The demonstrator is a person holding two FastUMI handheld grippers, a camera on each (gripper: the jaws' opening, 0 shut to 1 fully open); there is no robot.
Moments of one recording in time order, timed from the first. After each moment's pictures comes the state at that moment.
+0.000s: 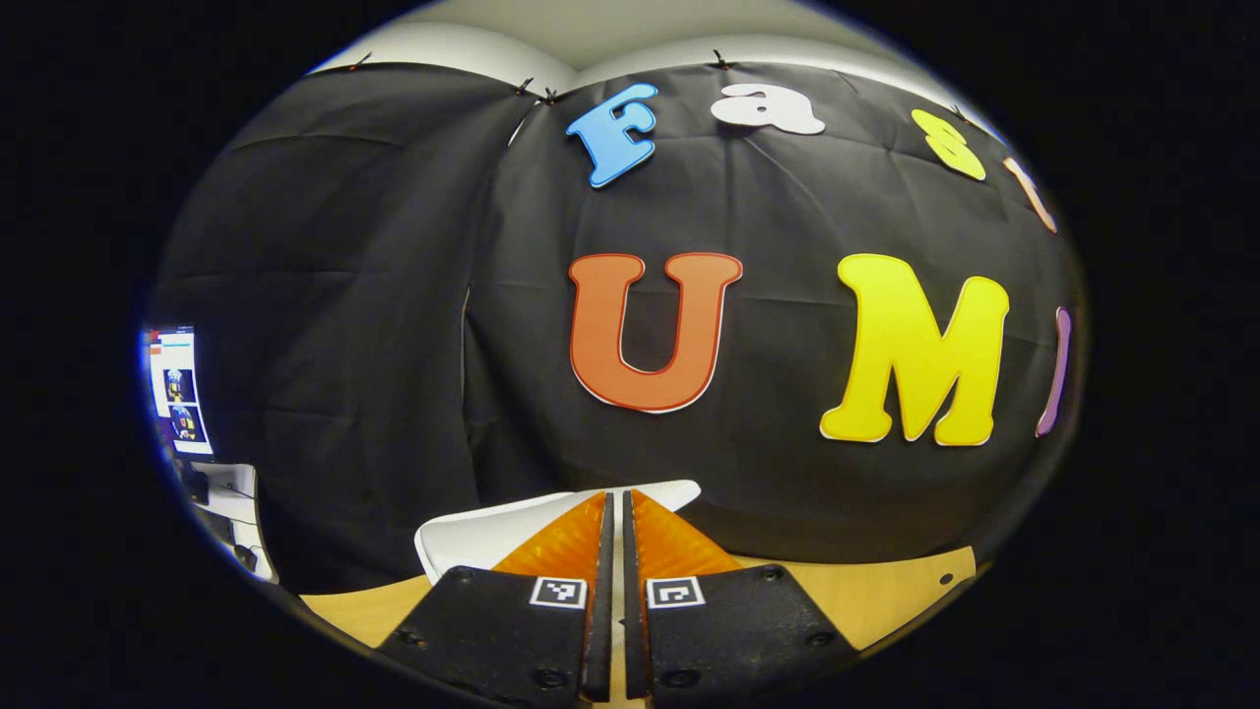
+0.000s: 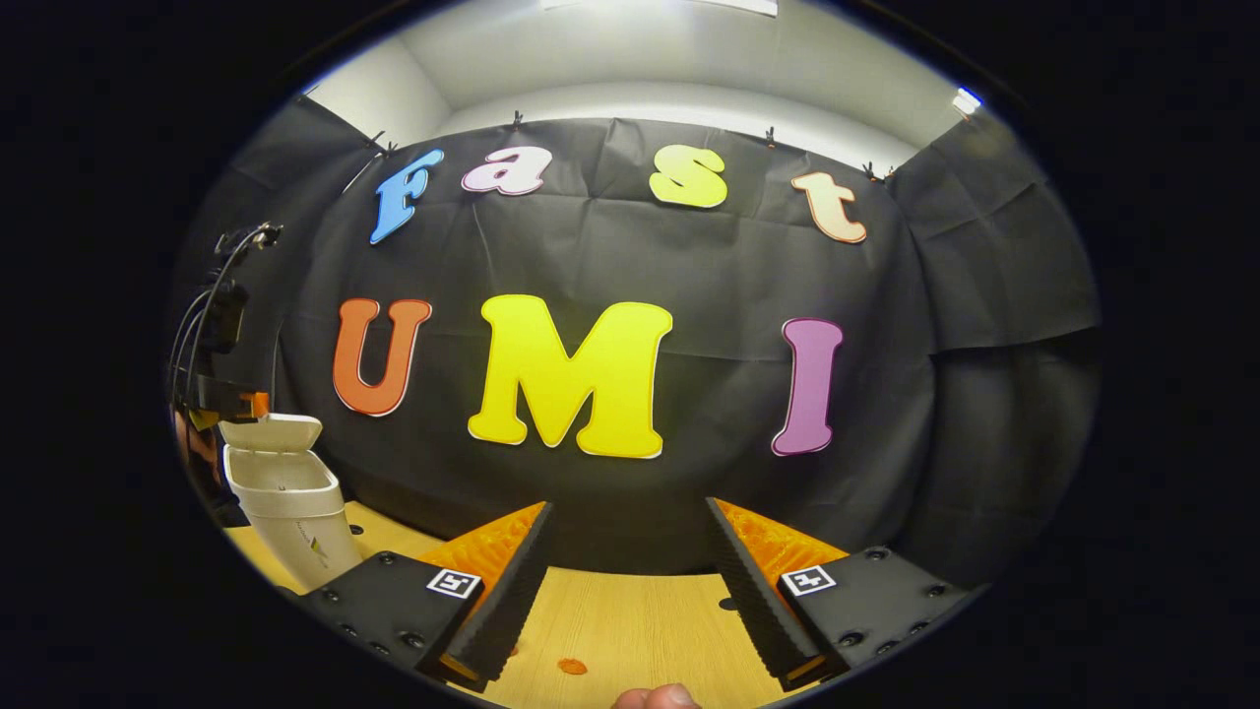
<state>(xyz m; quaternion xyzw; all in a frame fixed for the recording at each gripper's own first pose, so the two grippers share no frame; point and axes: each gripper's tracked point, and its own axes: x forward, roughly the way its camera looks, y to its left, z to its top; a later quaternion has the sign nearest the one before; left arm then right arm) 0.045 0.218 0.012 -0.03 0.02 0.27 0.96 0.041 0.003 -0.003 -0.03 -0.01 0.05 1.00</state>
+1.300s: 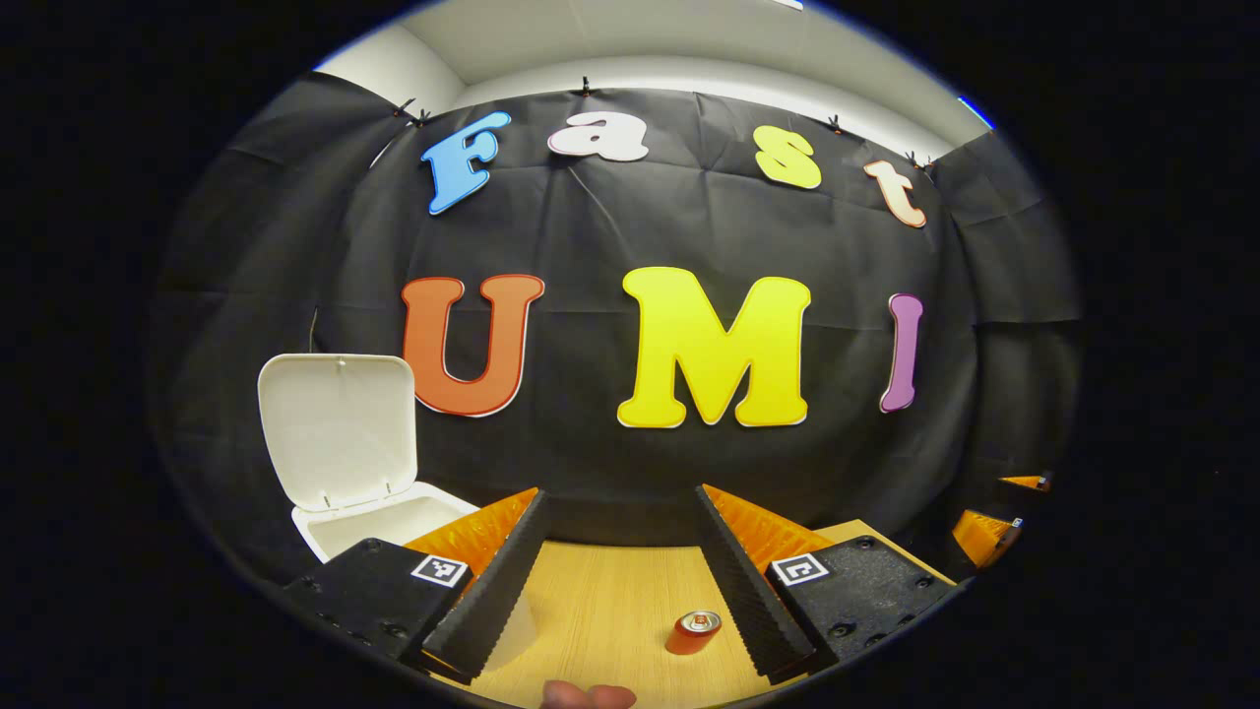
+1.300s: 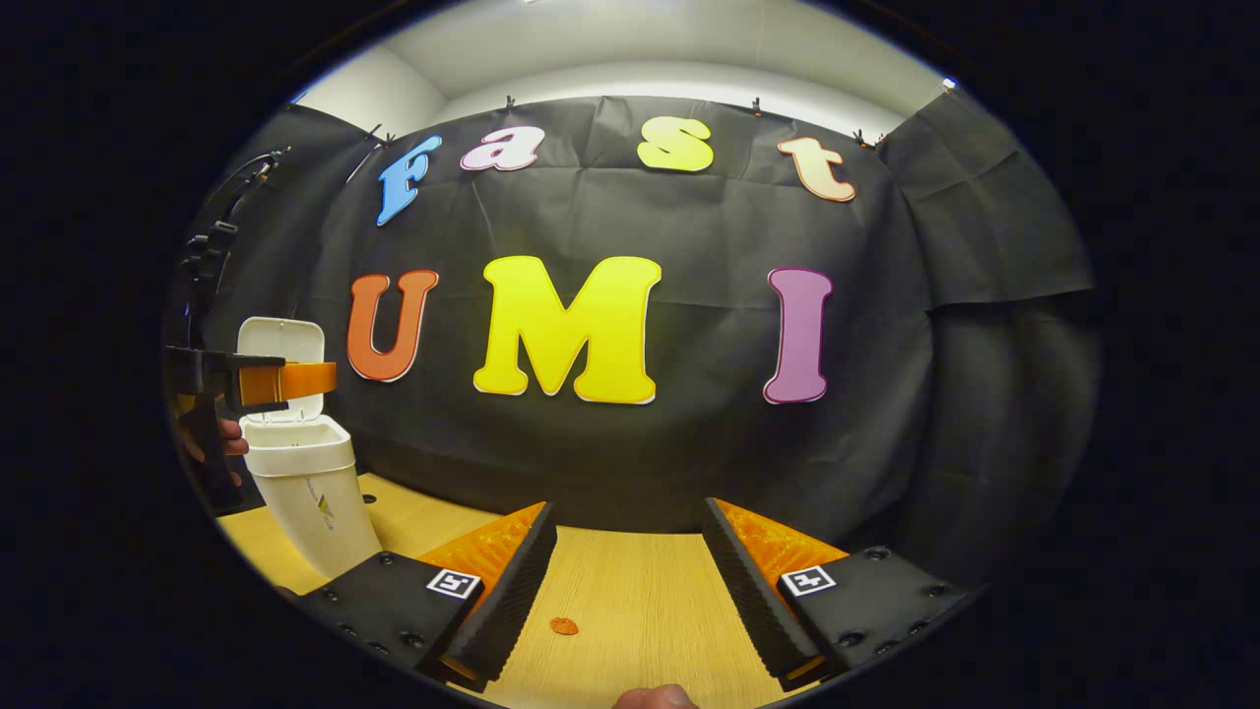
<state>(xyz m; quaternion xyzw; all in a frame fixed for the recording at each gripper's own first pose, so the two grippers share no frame) 0.019 0.056 -0.003 0.00 0.01 0.04 1.00 0.007 -0.041 -0.077 -0.02 0.06 0.08 1.00</state>
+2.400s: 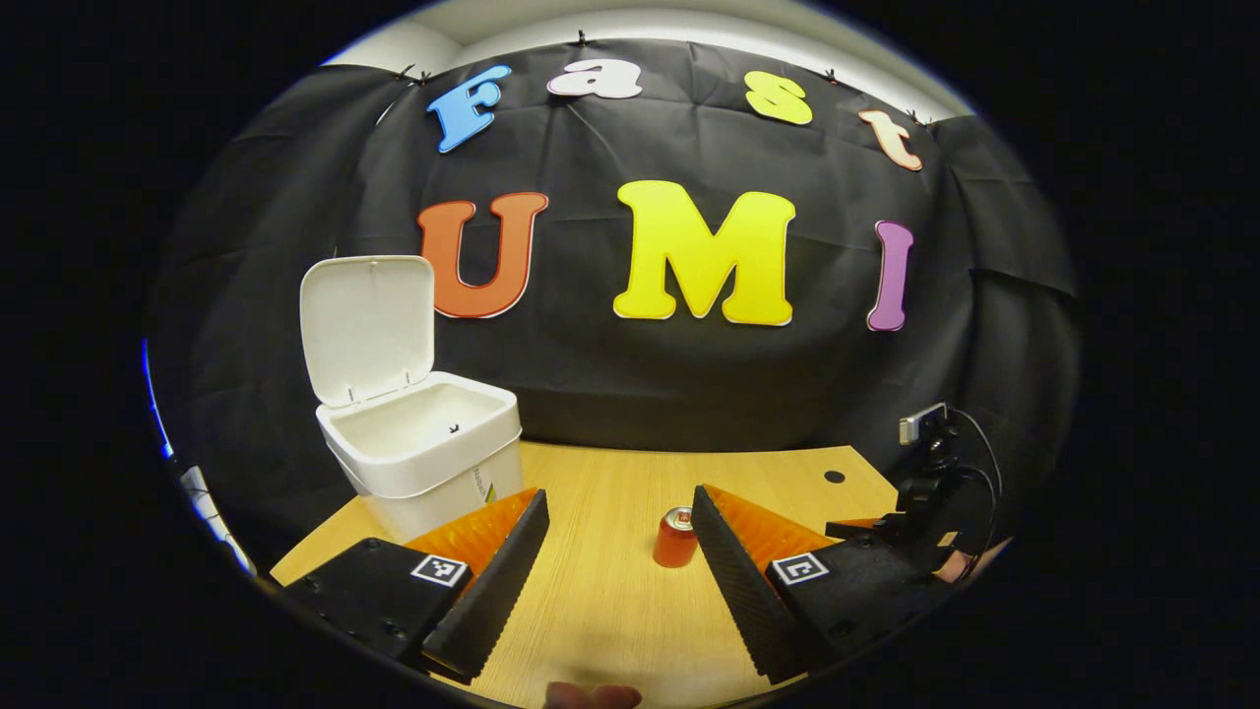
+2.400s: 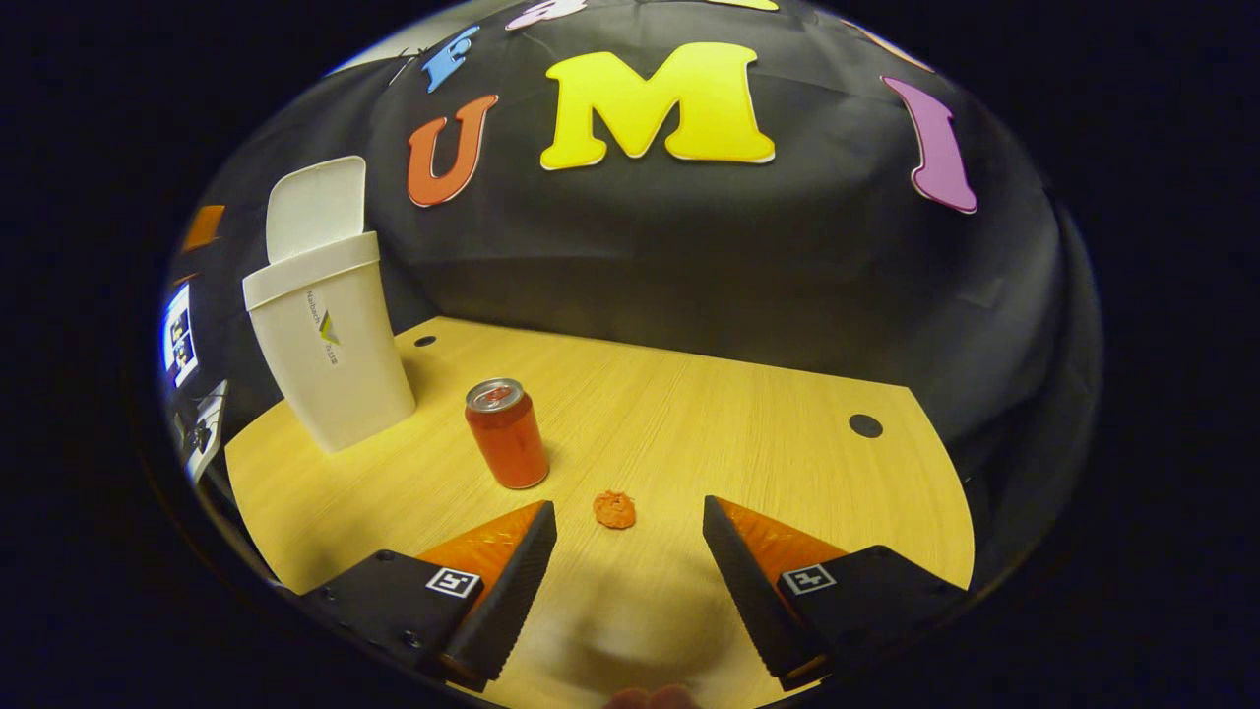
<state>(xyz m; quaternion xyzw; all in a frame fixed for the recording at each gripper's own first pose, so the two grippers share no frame) -0.071 0.041 -0.079 -0.01 0.13 0.08 0.99 0.059 0.011 -0.327 -0.05 0.30 0.22 0.93</state>
